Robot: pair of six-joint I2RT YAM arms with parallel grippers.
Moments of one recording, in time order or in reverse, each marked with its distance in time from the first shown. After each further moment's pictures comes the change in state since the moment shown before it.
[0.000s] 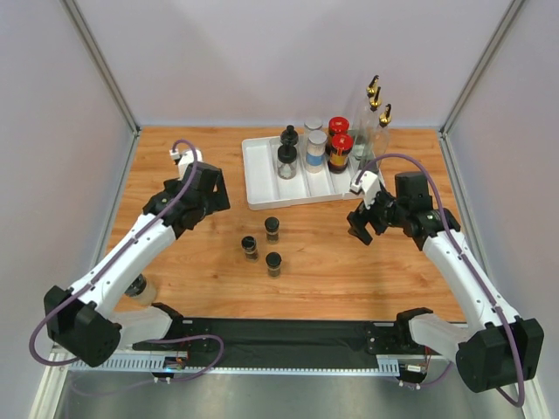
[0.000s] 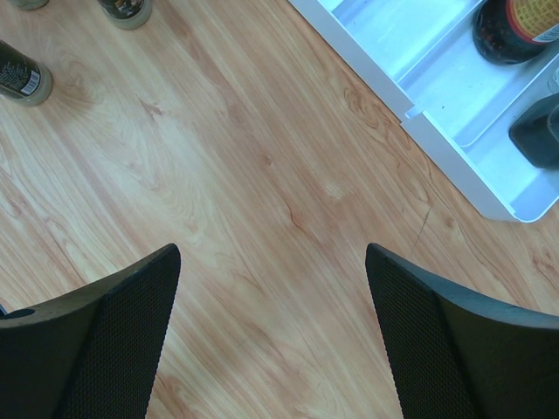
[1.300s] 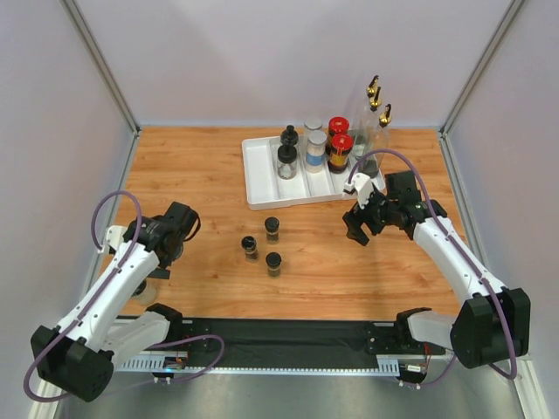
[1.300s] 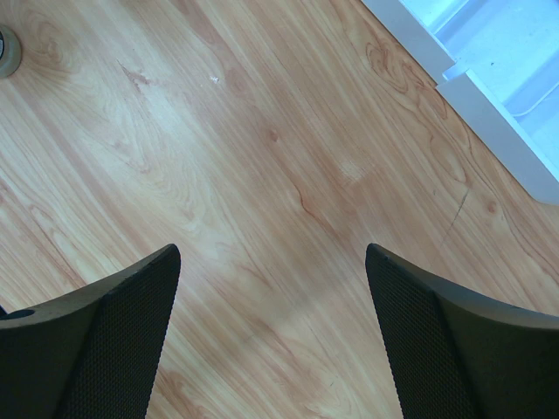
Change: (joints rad) left arm 0.106 -0.212 -0.204 -0.641 -0.246 -1.381; right arm 0.000 0.138 0.000 0.000 0.026 0.000
